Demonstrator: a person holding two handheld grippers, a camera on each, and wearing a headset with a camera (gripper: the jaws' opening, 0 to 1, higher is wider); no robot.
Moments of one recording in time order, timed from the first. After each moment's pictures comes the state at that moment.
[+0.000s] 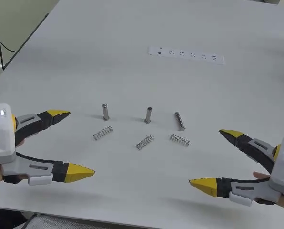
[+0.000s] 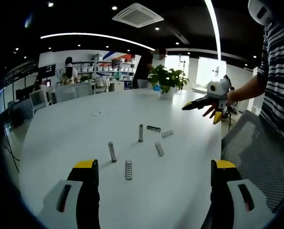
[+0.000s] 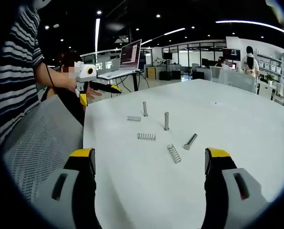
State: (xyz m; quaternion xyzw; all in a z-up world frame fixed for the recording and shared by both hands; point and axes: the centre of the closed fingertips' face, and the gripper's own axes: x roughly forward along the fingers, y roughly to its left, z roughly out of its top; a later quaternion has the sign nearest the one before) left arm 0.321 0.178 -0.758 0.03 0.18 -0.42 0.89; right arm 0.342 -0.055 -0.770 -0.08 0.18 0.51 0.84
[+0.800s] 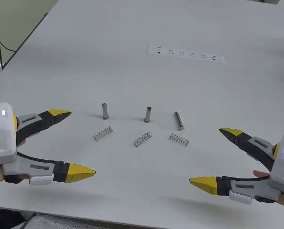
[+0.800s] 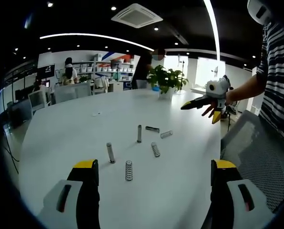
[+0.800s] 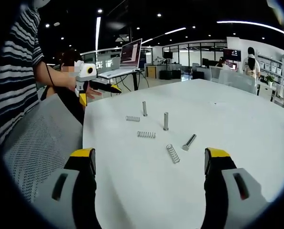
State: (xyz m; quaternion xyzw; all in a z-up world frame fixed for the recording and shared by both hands) left arm 0.320 0.174 -0.759 0.03 0.18 -0.42 0.89; right arm 0.343 -0.058 -0.770 -0.09 0.18 0.51 0.83
